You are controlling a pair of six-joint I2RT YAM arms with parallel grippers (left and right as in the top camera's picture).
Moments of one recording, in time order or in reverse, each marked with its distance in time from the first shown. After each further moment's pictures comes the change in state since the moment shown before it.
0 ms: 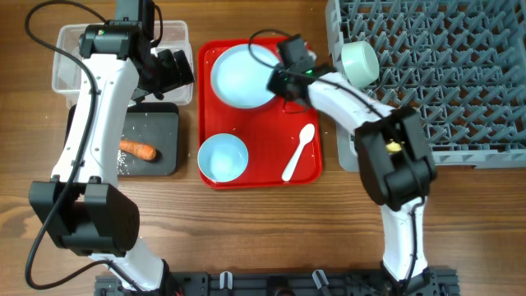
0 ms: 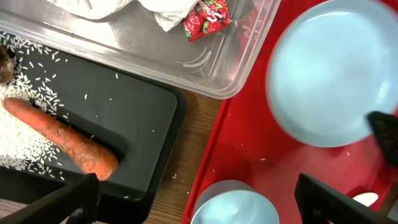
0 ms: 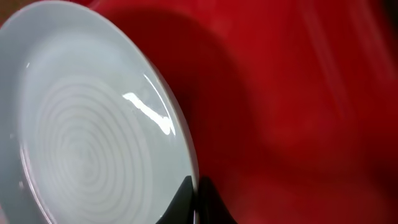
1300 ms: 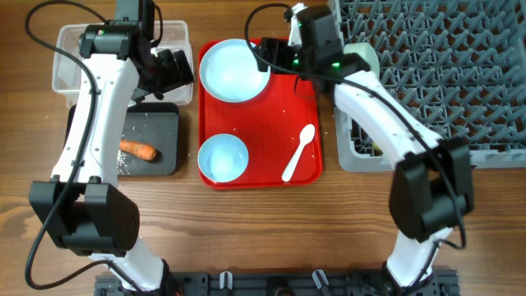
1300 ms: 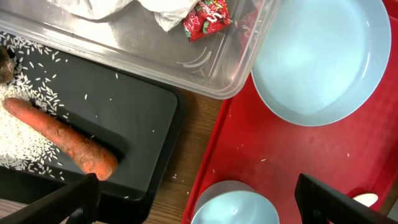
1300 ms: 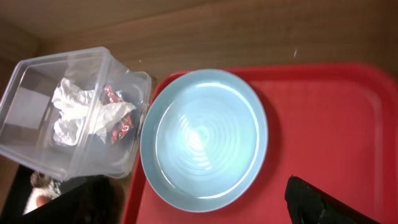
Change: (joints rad) left arm 0.000 0.000 0.000 0.000 0.000 0.000; right arm 0.003 -0.228 -0.045 0.119 -0.184 -0.316
